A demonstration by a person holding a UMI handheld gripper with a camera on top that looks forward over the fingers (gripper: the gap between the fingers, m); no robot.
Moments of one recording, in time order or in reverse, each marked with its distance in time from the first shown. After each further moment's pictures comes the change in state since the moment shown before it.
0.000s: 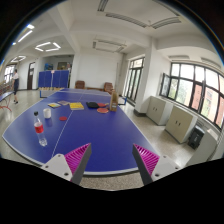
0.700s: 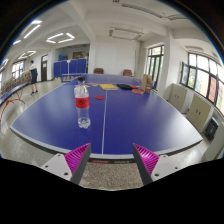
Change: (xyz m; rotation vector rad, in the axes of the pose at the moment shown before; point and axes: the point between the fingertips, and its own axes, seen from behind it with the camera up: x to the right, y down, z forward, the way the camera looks) arm -0.294 0.124 0.034 -0.132 -0.191 -0.003
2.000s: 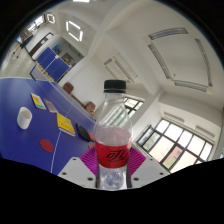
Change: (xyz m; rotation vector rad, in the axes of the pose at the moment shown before) arm 0.030 -0.370 0.247 0.361 0.574 -0.532
